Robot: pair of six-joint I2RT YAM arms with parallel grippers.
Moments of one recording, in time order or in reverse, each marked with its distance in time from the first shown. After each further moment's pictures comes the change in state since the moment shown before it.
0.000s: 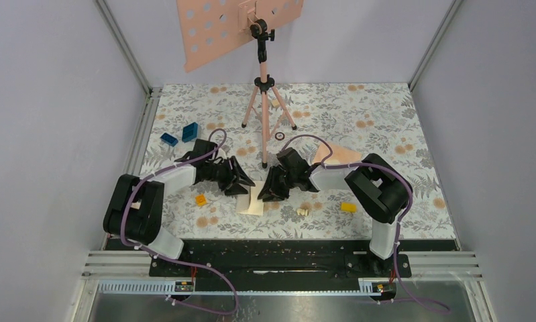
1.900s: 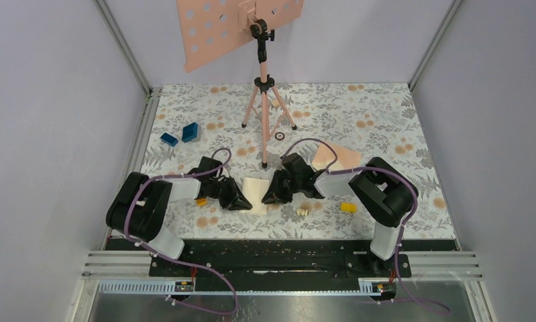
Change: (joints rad) left arm -0.081 0.019 -0.182 0.154 -0.104 -0.053; right arm 0.008 -0.050 -0.114 0.109 0.029 0.002
